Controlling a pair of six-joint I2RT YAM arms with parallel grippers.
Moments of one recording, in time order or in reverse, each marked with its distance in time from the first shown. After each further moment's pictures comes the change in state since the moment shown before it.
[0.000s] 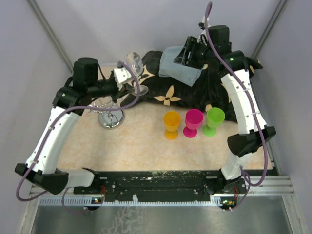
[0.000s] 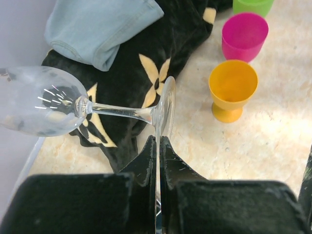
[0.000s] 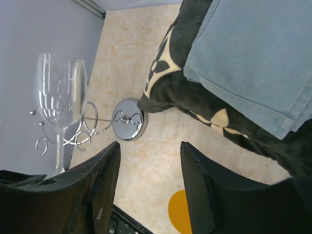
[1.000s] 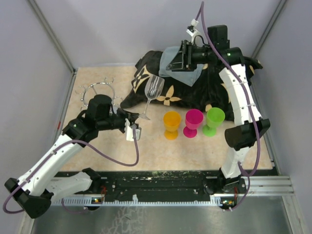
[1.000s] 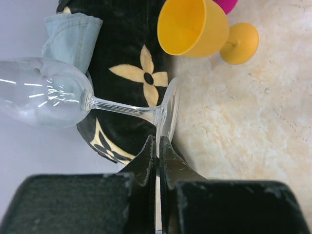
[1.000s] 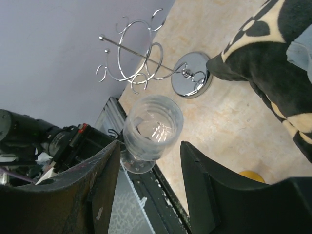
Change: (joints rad) left arm -0.249 -0.301 -0.560 0.166 -0.159 0.715; right arm -0.072 0.106 0.076 -0.051 -0.548 -0.119
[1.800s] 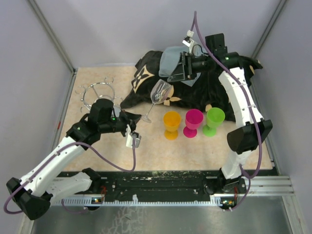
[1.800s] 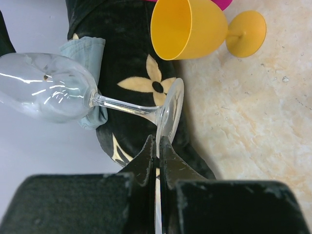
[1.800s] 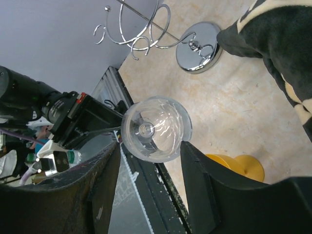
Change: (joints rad) left arm -0.005 -0.036 -0.128 0.092 0.034 0.232; right arm 0.000 -0.057 -0.165 -0.048 -0.107 -0.192
